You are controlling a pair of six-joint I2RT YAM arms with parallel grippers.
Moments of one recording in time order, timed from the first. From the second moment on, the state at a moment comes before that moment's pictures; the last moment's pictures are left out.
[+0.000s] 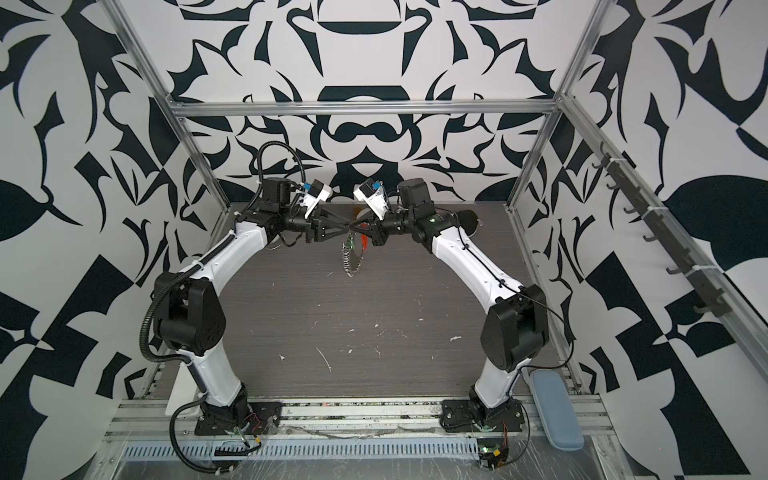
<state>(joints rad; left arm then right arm) -0.28 1.83 1.58 -0.33 1.35 0.34 0.46 1.71 1.60 -0.37 -0.83 -0.13</state>
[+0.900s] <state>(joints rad) -0.31 1.77 1.29 0.21 1.24 -0.01 0.41 1.66 1.50 -0.17 -0.78 0.12</state>
